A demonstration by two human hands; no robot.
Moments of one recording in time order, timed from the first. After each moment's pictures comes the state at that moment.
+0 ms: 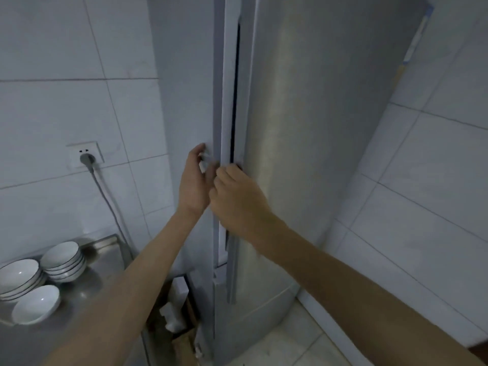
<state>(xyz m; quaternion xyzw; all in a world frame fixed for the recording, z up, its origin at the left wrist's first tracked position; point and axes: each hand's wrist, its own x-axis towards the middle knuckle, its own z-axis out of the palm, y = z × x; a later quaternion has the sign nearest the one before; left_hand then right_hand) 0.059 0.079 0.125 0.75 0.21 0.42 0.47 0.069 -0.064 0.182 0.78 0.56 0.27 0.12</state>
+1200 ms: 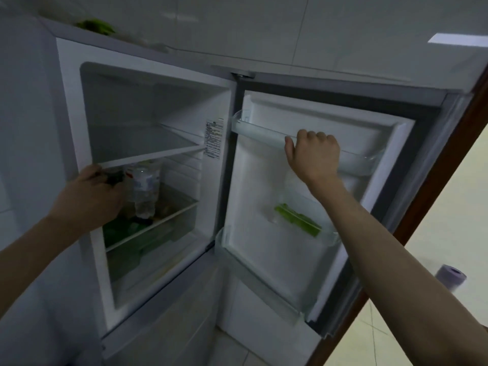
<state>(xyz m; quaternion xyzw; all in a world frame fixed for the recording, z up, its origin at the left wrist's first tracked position) 0.138 0.101 0.176 0.87 -0.09 0.40 -0.26 0.244 -0.326 0.315 0.87 0.08 0.47 0.10</state>
